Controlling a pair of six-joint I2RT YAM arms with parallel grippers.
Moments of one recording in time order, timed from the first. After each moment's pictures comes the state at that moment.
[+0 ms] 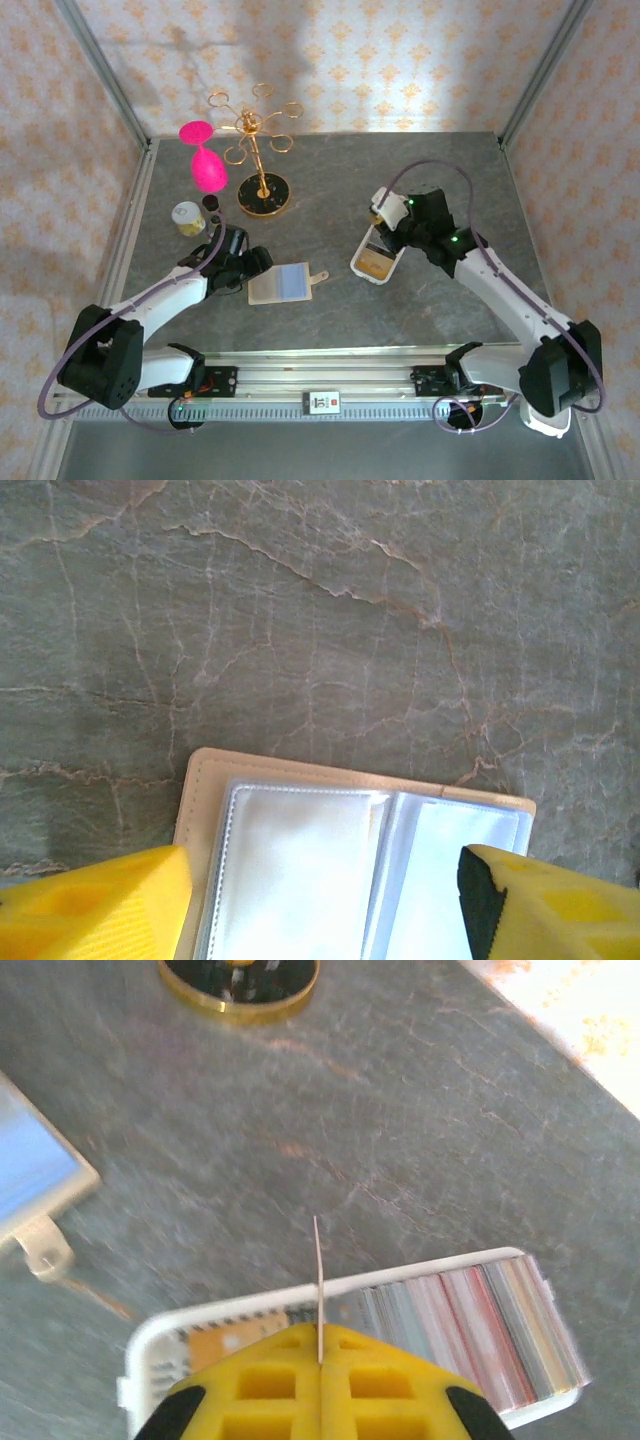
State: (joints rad) left arm -0.31 1.24 0.59 -0.34 0.08 -0.83; right arm 0.44 1.17 0.94 -0.43 -0.17 -0.34
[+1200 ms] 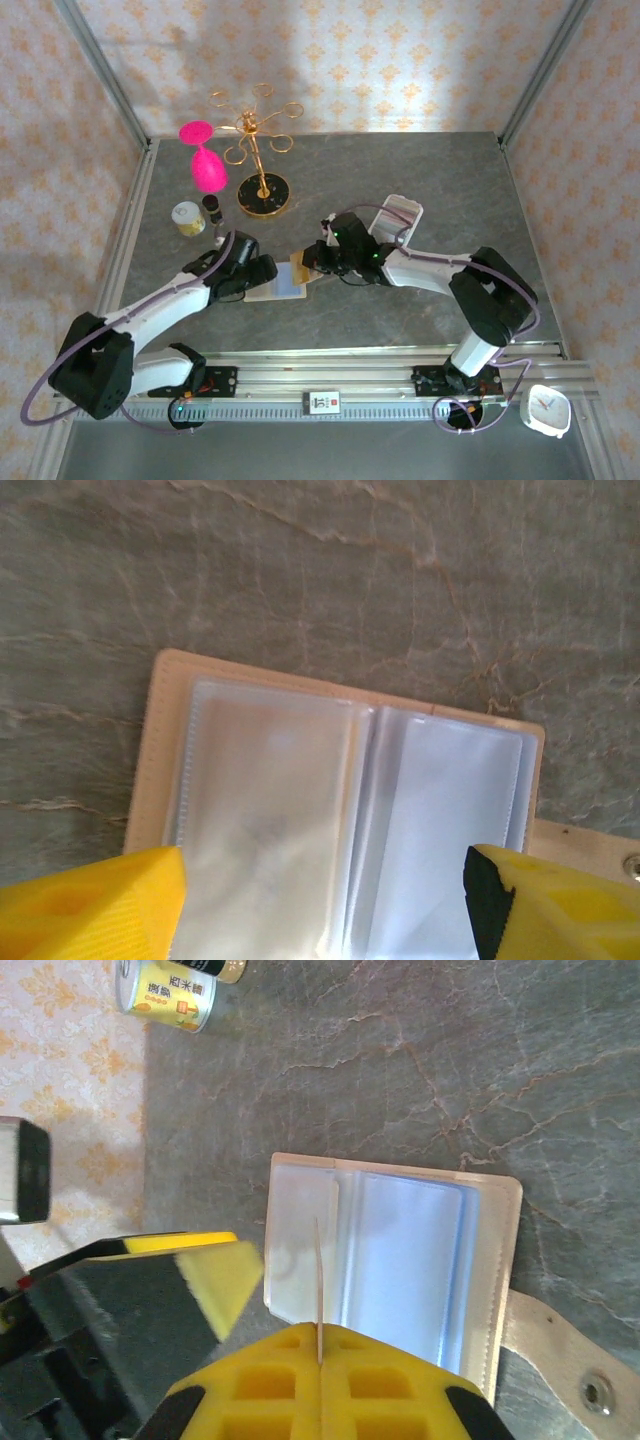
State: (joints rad) left arm -0.42 1.18 0.59 -0.42 -0.05 -0.83; right arm 0.78 1.66 0.89 0.11 -0.38 0.94
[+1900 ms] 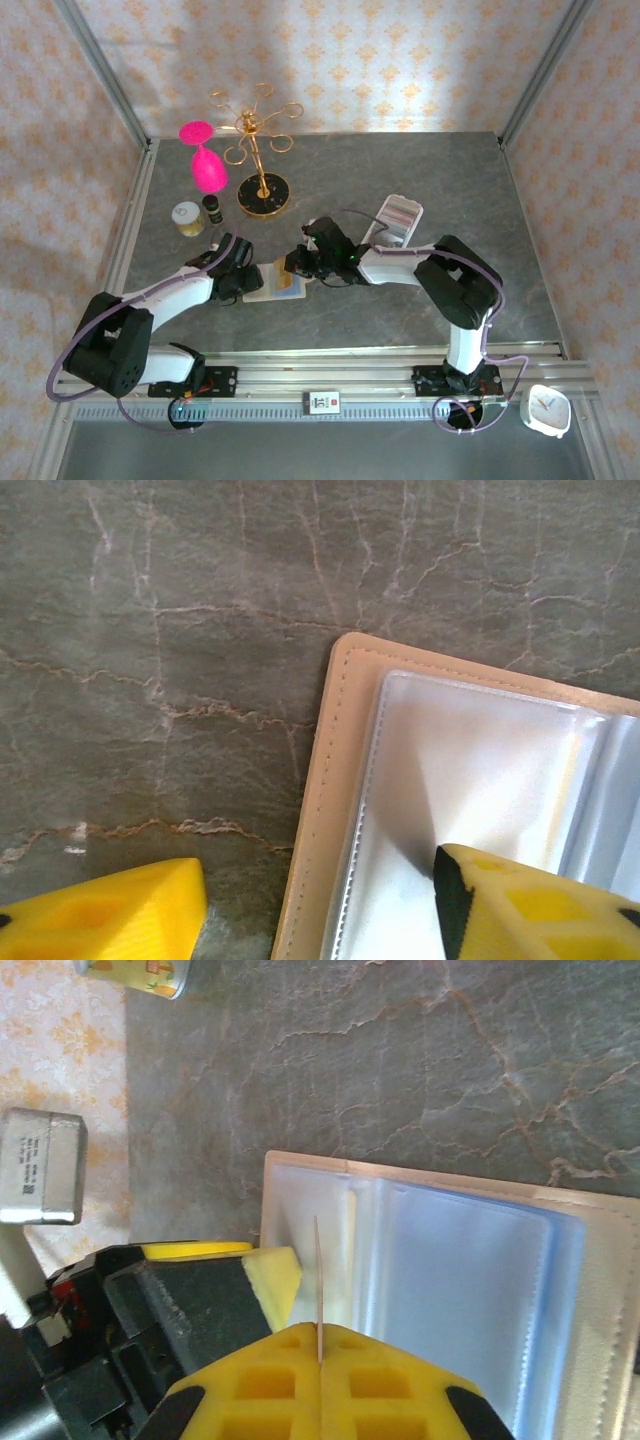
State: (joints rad) left arm -0.34 1.32 0.55 -0.42 -0.04 -0.73; right arm 0.85 1.85 1.00 0.17 -0.37 1.00
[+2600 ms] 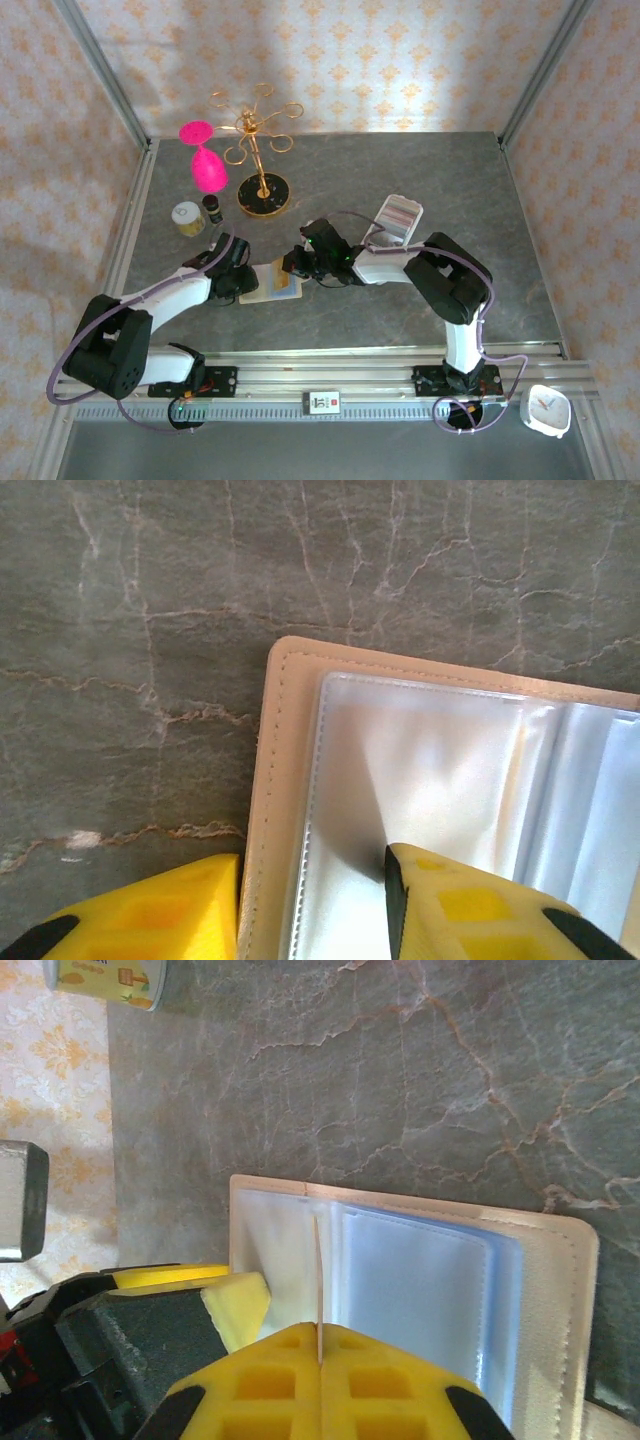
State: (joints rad) left arm -0.32 1.31 0.54 -0.41 0.00 -0.69; right arm 0.86 1.91 1.02 0.21 -0.36 1.03
